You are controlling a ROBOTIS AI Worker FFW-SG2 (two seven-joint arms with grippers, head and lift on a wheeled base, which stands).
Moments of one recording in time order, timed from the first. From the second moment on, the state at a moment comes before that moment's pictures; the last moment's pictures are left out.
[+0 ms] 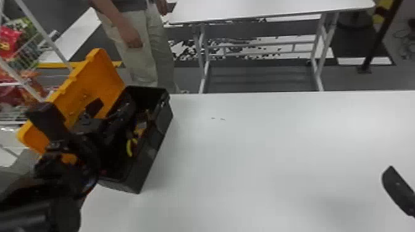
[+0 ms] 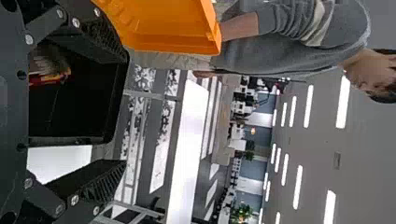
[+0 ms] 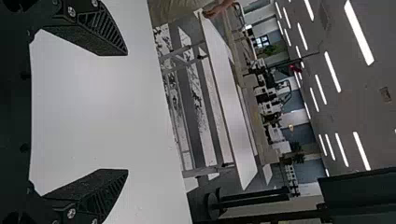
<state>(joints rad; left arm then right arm) 0.34 0.16 0.43 -2.06 0.35 0.38 -0.27 0.78 -0.03 -0.25 -2.19 -0.38 0.19 0.30</state>
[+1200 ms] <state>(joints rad) 0.69 0.09 0.01 -1.96 0.10 -0.37 0.02 0.84 -0.03 -0.23 -2.02 -0.37 -0.21 0.37</state>
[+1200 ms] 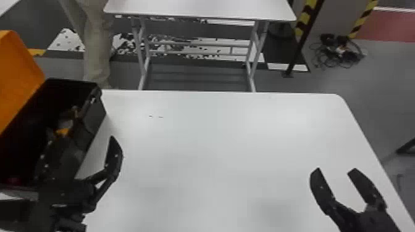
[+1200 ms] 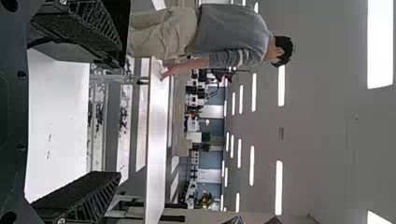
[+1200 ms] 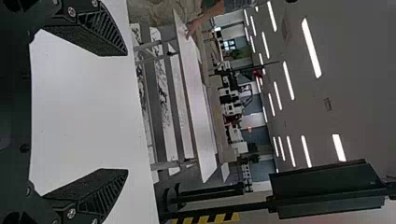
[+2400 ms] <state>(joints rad) 0.76 0.10 -0.11 -1.81 0.01 -0.70 0.22 0.88 -0.03 -0.06 -1.87 -0.20 -0.64 0.22</state>
